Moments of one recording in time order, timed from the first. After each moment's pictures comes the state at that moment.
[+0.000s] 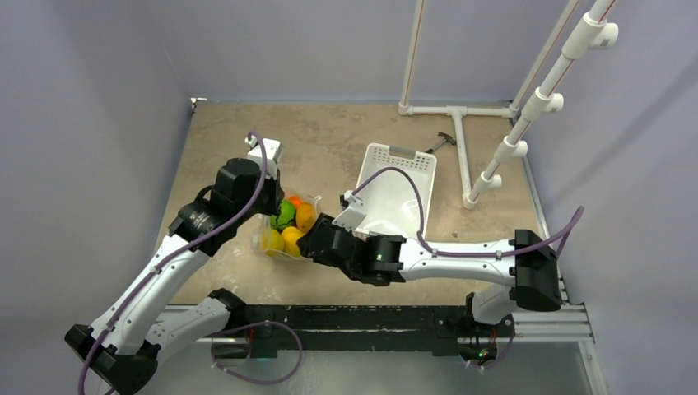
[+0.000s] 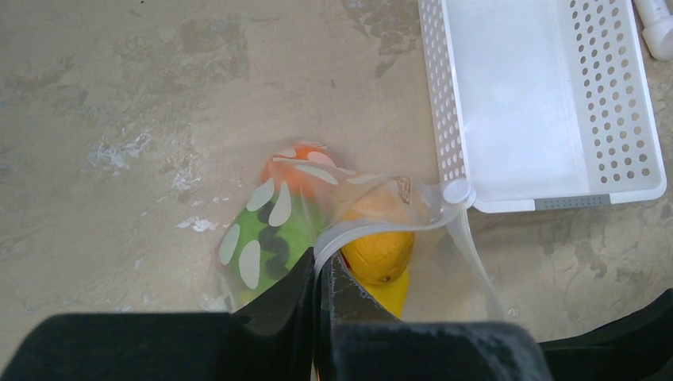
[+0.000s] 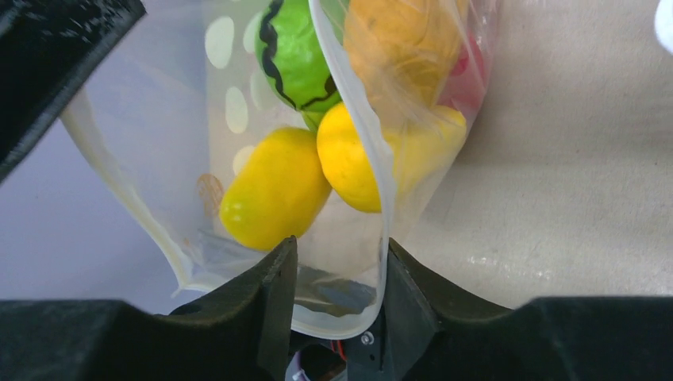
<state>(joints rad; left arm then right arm) -0.55 0.92 1.05 -0.70 -0.15 -0.22 1.36 1.52 1.15 -0.31 0.60 1.38</state>
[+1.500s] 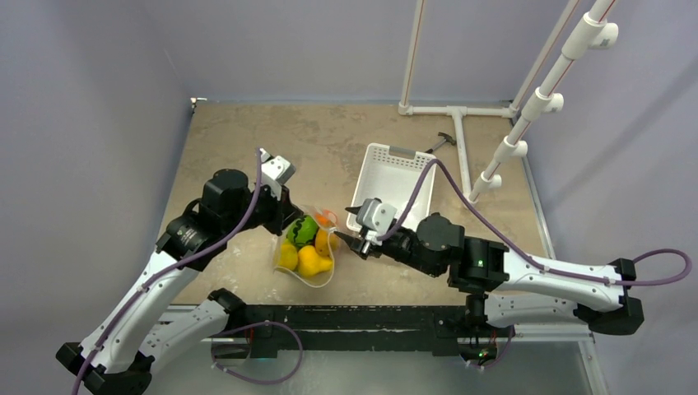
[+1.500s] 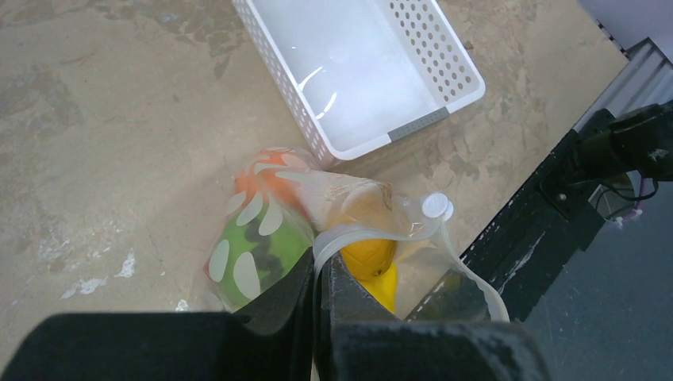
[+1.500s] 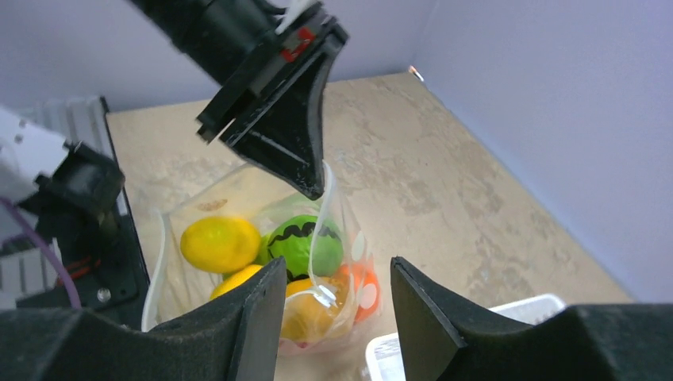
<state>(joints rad) -0.57 0.81 1.01 -0.69 0.25 -0.12 1.36 0.98 1.02 -0.10 0.36 -0.20</state>
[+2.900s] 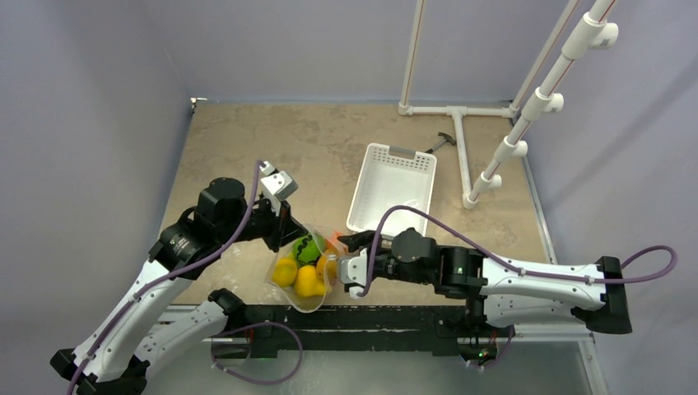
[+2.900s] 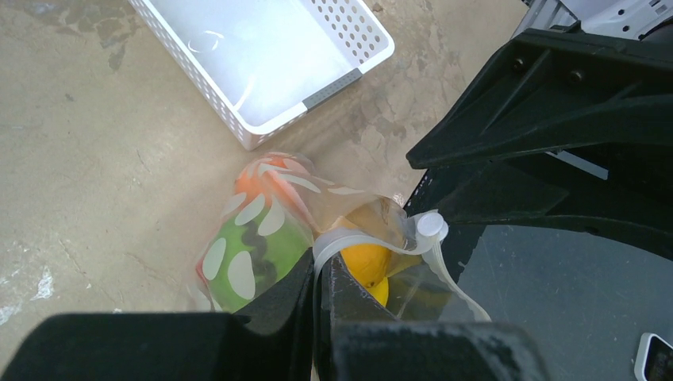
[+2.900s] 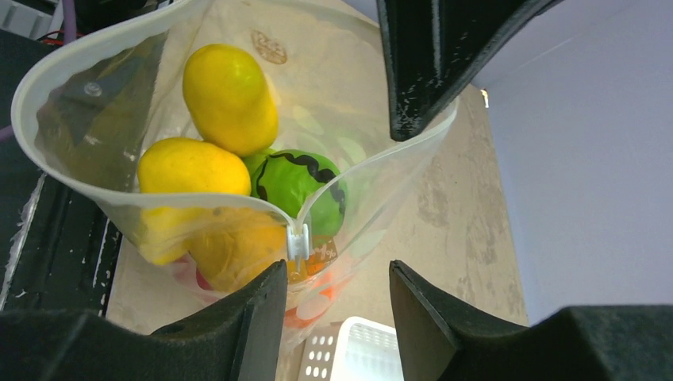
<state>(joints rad) -0.61 0.75 1.00 -0.75 0.43 -0.12 1.36 0.98 0.82 -0.13 0.09 -0.67</state>
